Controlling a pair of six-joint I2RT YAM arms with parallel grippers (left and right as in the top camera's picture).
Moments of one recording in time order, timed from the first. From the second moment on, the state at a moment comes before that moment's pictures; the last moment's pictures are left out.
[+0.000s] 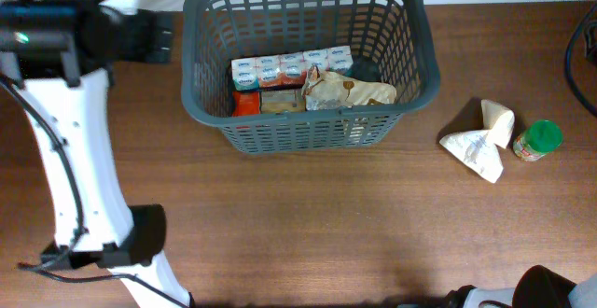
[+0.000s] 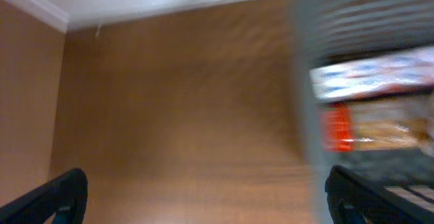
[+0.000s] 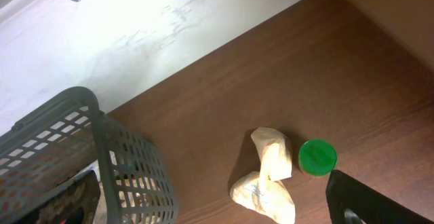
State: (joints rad) left arm 0.00 1.97 2.73 -1.67 -0.16 0.12; right arm -0.54 1.58 2.29 -1.42 -0.30 0.15
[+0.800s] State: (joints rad) left arm 0.23 2.04 2.41 -1.56 -0.13 -0.01; right arm -0.54 1.85 2.23 -1.35 -0.13 0.16
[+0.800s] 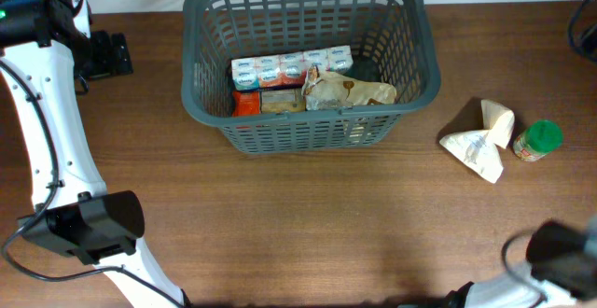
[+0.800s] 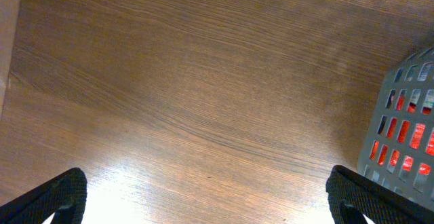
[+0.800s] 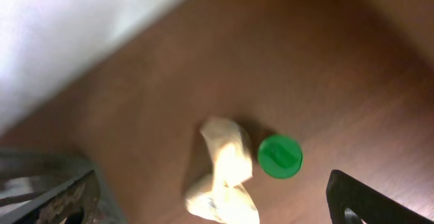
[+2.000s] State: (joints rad) left arm 0.23 2.04 2.41 -1.56 -0.13 -0.01; right arm -0.59 2.27 1.90 -1.20 0.00 0.20
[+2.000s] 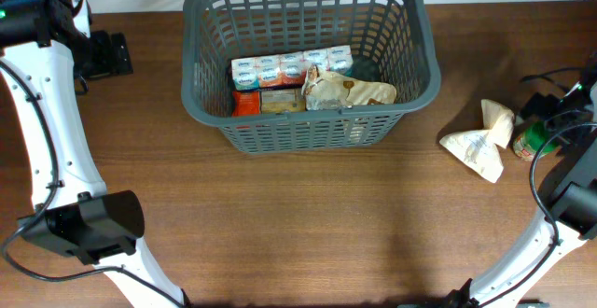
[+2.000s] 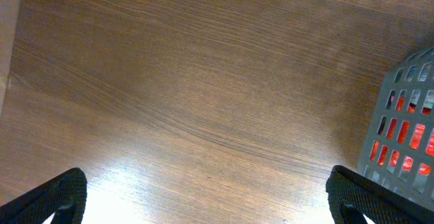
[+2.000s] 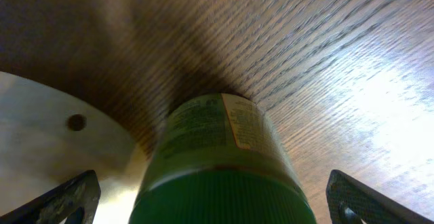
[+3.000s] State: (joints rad) left arm 0.23 2.04 2.41 -1.56 -0.13 -0.01; right arm -0.41 1.89 2.43 -1.20 -0.35 0.13
